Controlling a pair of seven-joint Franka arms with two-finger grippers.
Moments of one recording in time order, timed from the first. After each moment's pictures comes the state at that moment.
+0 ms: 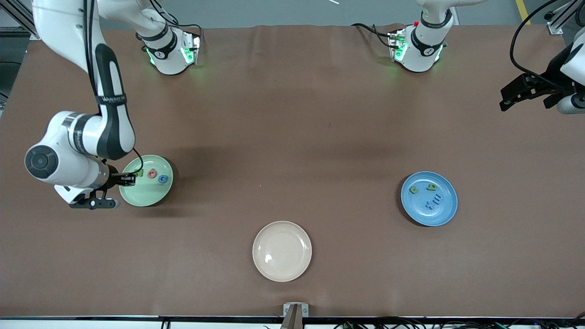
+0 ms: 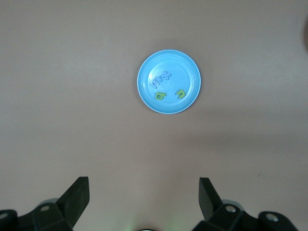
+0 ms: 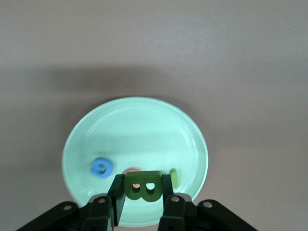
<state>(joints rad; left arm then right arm) 0.08 -0.05 -0.15 -1.55 0.02 1.49 -0.10 0.52 0.51 -0.61 -1.86 0.25 2.12 -0.20</state>
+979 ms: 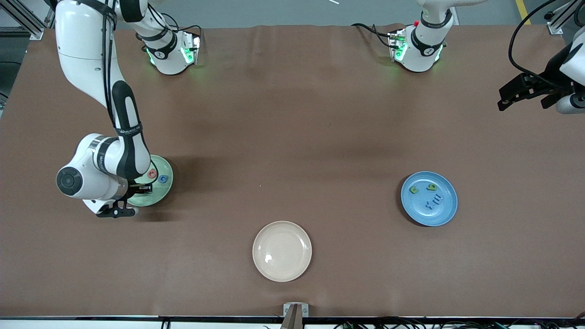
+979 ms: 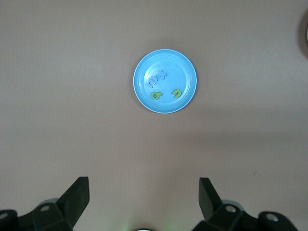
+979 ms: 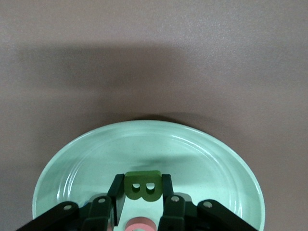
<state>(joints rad) 0.08 -0.05 -0.15 -1.55 0.00 1.49 -0.10 0.44 0.65 -0.51 -1.84 0.39 2.20 -0.30</state>
